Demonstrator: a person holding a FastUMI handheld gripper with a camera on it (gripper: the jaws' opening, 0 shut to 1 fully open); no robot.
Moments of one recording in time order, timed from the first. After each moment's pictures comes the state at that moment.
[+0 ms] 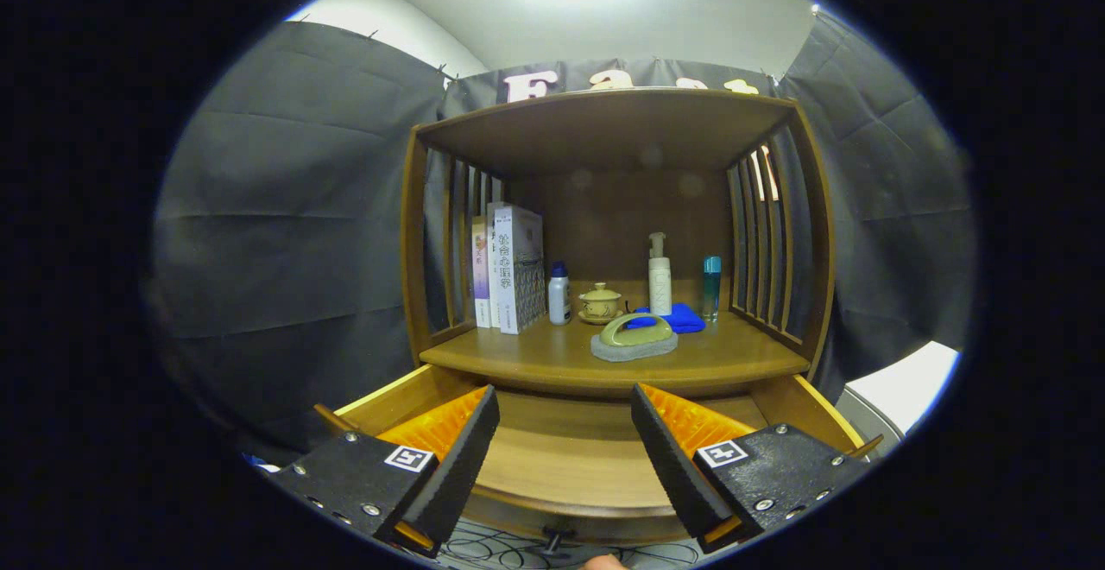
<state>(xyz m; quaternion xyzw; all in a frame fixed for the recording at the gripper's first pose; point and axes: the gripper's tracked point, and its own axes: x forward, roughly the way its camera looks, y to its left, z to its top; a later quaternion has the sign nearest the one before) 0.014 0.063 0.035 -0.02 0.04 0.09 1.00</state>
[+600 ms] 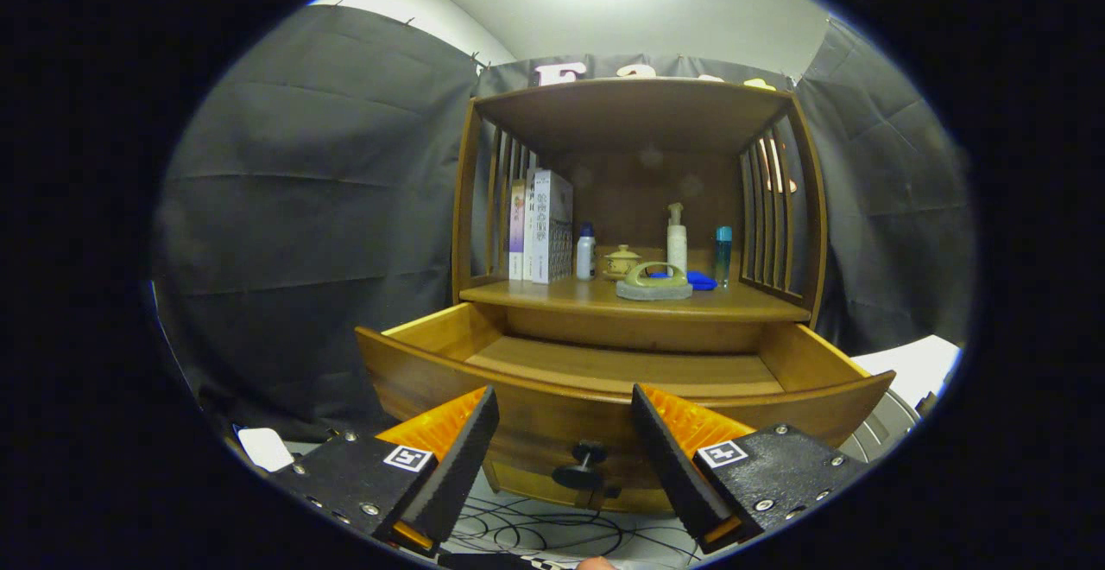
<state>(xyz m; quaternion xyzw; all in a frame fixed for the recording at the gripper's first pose) -0.050 0.070 -0.042 -0.05 0.06 0.11 0.99</state>
